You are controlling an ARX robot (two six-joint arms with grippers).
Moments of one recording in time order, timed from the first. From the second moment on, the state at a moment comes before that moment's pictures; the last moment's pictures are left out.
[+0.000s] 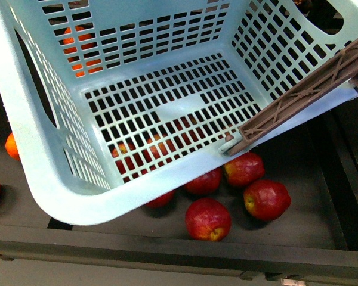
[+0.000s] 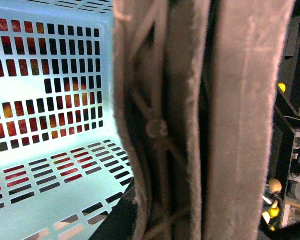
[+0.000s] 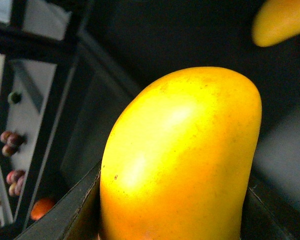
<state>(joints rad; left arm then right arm) -0.71 1.82 1.57 -0.45 -0.11 -1.10 -0.52 1.88 0.98 0.29 -0.38 0.76</state>
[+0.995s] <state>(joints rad) -0.71 1.82 1.57 -0.45 -0.11 -1.10 0.25 1.49 0.79 0.38 -0.13 0.41</state>
